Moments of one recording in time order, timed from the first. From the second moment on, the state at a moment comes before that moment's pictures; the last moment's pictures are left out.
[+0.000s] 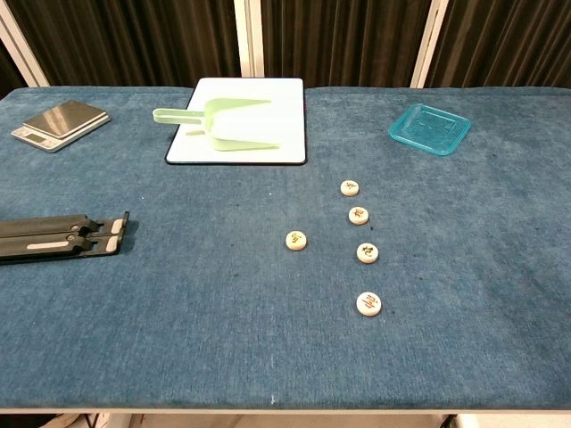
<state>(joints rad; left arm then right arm) -0.07 -1.28 -0.06 -1.47 1.45 1.49 0.01 0.18 -1.11 0.04 -1.71 -1.54 1.39 -0.08</state>
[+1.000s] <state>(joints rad) -0.04 -1.27 -0.05 -1.48 1.47 1.54 0.00 0.49 -1.49 -0.01 -1.58 -1.70 0.94 -0.27</state>
